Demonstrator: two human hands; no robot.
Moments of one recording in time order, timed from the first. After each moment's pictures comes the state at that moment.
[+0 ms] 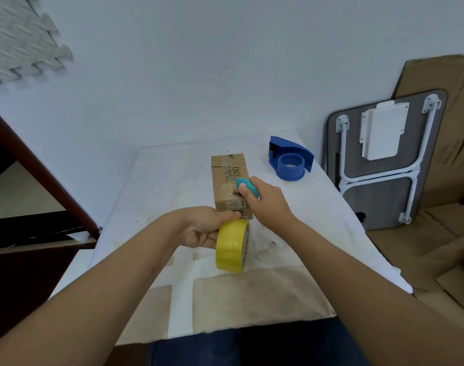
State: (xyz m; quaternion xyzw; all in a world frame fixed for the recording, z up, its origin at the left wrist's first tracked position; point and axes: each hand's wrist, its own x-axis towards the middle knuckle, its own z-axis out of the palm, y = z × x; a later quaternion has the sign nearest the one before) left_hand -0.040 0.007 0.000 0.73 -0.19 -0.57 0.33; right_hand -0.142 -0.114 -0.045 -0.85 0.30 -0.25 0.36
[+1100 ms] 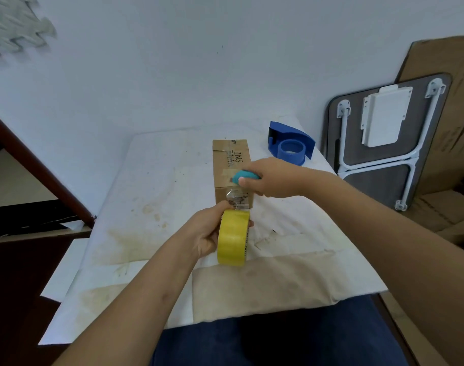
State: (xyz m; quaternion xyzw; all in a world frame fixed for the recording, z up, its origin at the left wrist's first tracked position) left_hand -0.056 0.016 -0.038 0.58 -0.05 -0.58 0.57; right_hand -0.152 -0.129 0.023 -0.96 0.18 0.03 0.23
